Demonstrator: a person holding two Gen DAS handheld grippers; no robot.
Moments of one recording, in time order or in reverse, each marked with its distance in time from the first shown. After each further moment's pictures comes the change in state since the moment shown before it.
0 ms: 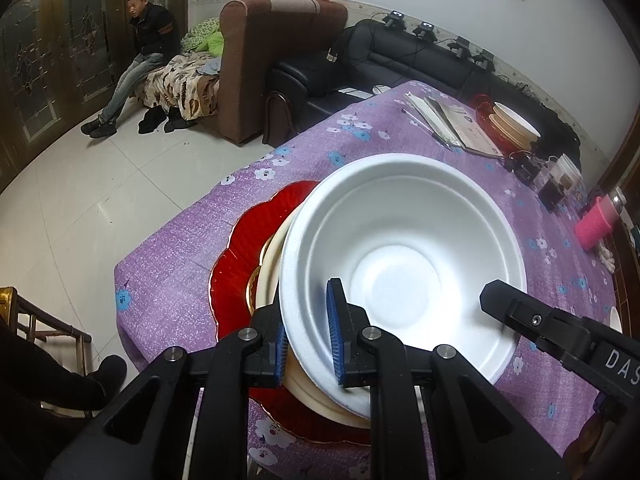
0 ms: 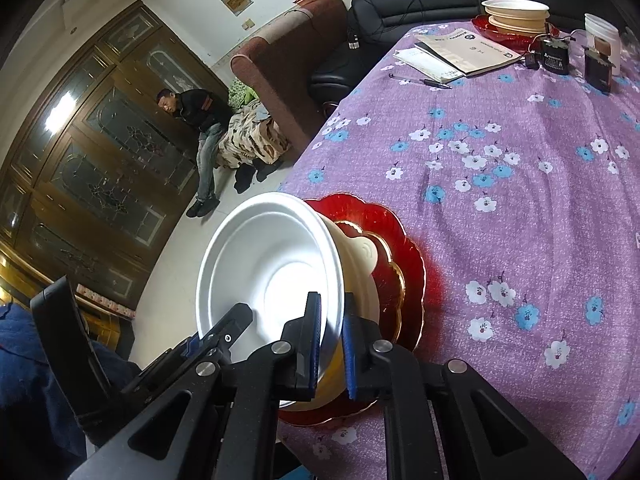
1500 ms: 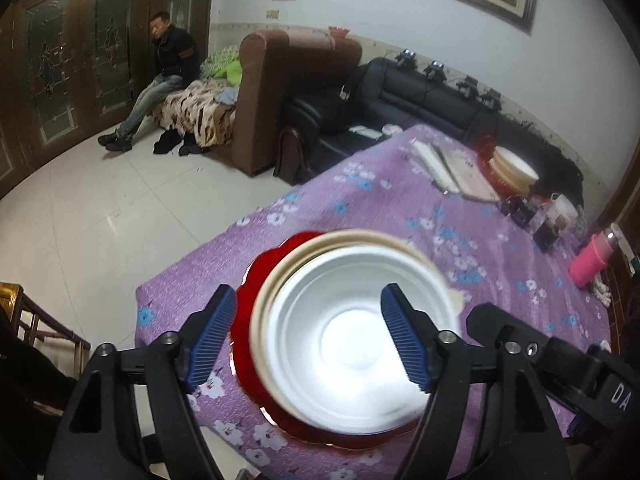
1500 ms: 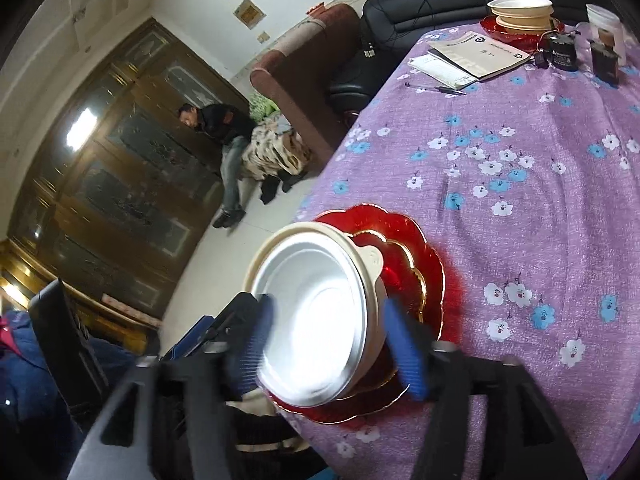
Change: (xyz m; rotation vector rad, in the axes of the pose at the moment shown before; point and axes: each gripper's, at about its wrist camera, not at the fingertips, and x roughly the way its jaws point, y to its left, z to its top) left arm -0.042 -0.001 0.009 -0.059 -0.143 0.016; right arm -0.020 -0.007 0.000 0.036 -0.051 0.129
